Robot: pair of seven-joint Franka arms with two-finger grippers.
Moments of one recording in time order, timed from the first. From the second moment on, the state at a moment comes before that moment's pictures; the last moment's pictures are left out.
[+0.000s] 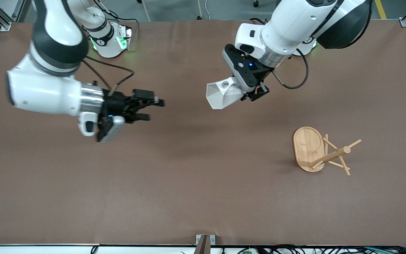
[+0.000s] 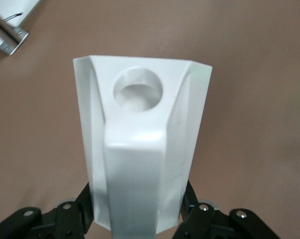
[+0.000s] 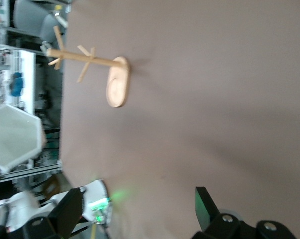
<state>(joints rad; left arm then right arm) -0.06 0.15 -0.57 -1.58 -0.15 1.91 0.38 0.39 0.24 -0.13 -1.59 0.83 1.83 -0.21</state>
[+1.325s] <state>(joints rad) 0.30 0.11 -0.57 -1.87 -0.17 1.95 0.26 0.04 0.11 -0.14 -1.42 0.09 1.72 -0.21</state>
